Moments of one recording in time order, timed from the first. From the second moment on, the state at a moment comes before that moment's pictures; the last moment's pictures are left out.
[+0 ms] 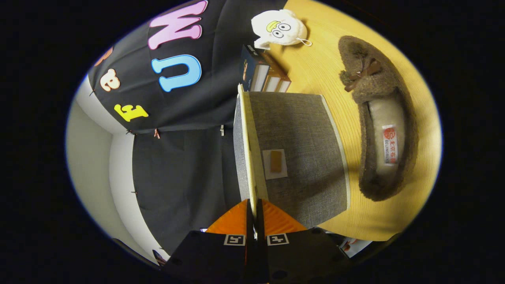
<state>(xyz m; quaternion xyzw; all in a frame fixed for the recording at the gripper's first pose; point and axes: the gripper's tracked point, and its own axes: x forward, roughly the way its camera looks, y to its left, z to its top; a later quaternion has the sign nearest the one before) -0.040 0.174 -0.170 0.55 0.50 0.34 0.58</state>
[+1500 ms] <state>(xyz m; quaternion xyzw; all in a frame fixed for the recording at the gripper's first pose) -0.050 0.472 -0.049 0.40 0.46 0.47 0.64</state>
